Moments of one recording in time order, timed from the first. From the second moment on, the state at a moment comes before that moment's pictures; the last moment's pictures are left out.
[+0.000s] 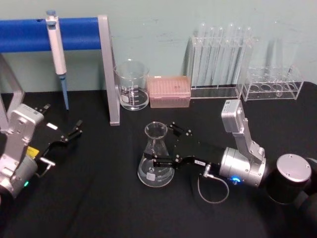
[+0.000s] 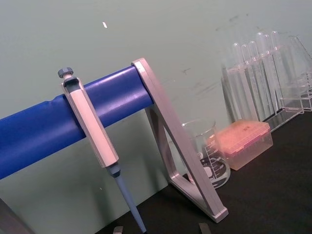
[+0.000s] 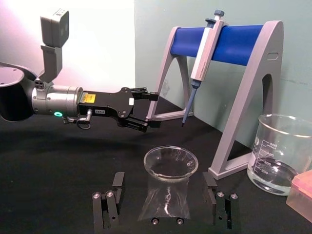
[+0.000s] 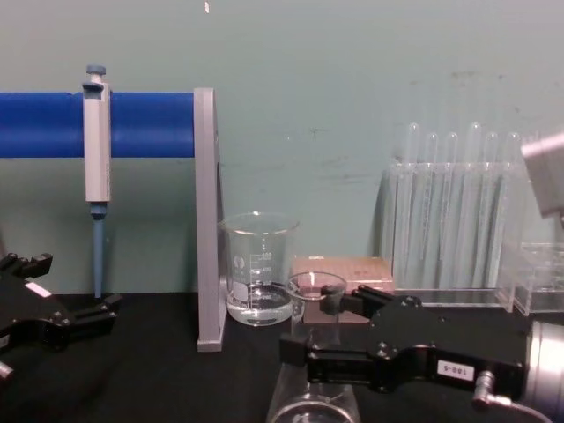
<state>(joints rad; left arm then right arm) -0.20 0.60 0.45 -1.41 -0.25 -0.12 0.03 0.43 0.35 -0.57 -1.14 0.47 -0.23 0.79</state>
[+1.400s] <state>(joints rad) -0.20 0.60 0.45 -1.41 -0.25 -0.12 0.03 0.45 0.33 -0.58 -1.11 0.47 -0.23 0.79</state>
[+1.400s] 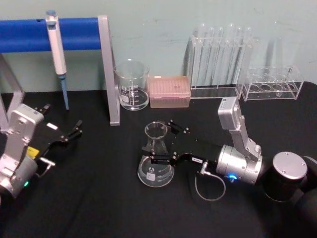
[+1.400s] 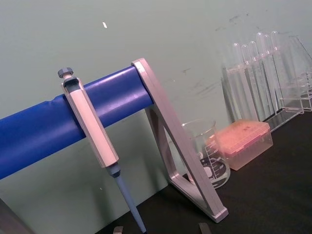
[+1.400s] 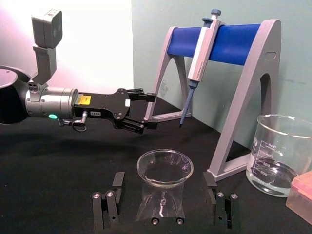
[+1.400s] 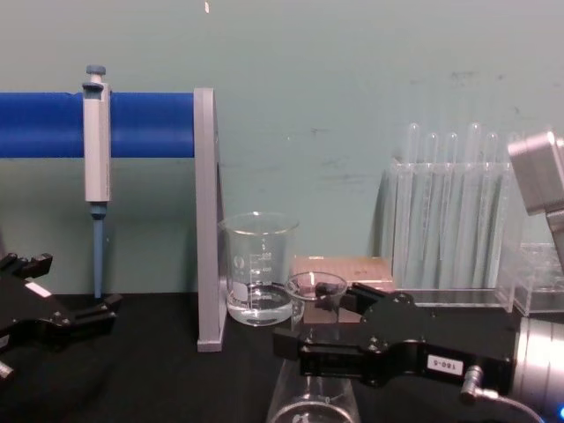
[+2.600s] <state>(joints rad) -0.20 0.60 0.45 -1.41 -0.25 -0.12 0.03 0.45 0.33 -0.58 -1.11 0.47 -0.23 0.79</state>
